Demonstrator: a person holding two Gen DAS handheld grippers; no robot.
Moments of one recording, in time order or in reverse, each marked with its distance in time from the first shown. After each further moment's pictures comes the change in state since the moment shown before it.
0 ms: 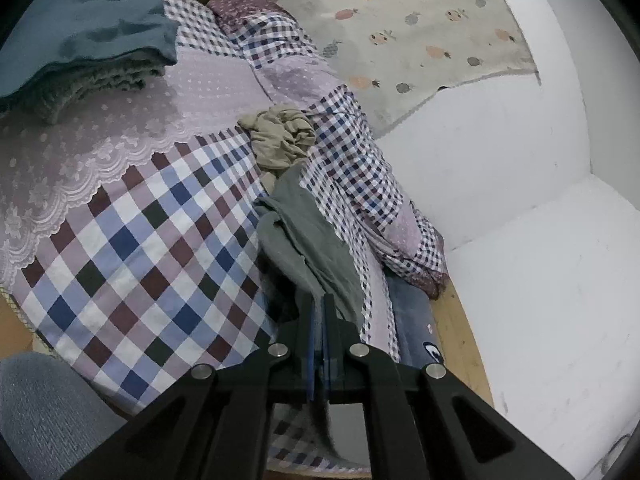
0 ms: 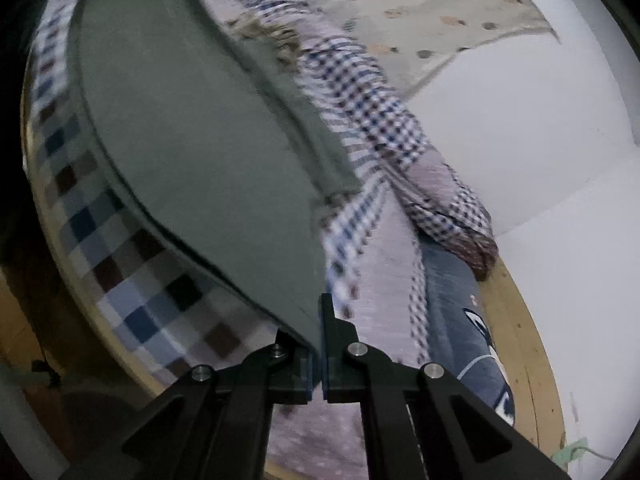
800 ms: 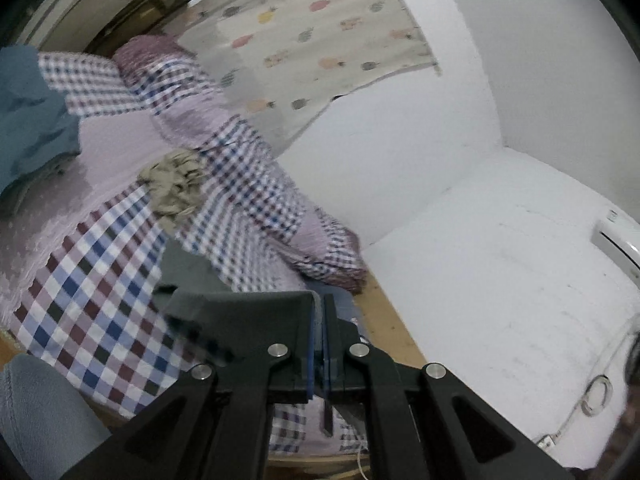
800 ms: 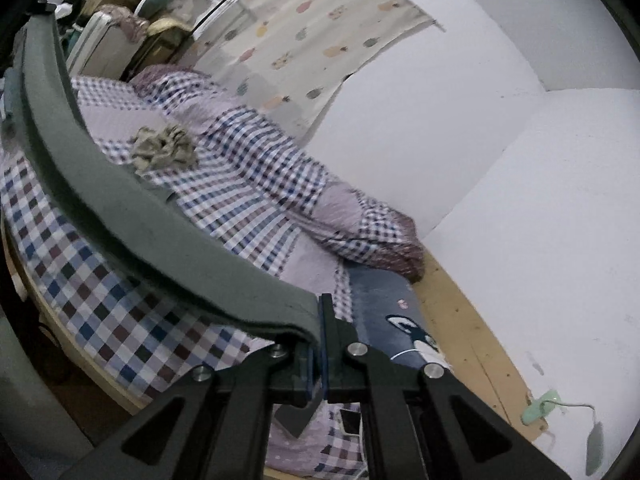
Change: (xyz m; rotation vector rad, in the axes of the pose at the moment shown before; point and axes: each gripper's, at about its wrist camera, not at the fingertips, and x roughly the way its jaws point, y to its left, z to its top) left arm -0.139 -0.126 -0.004 0.178 -0.054 -0.276; right arm -0.196 -0.144 0.021 0.273 -0.152 -0.160
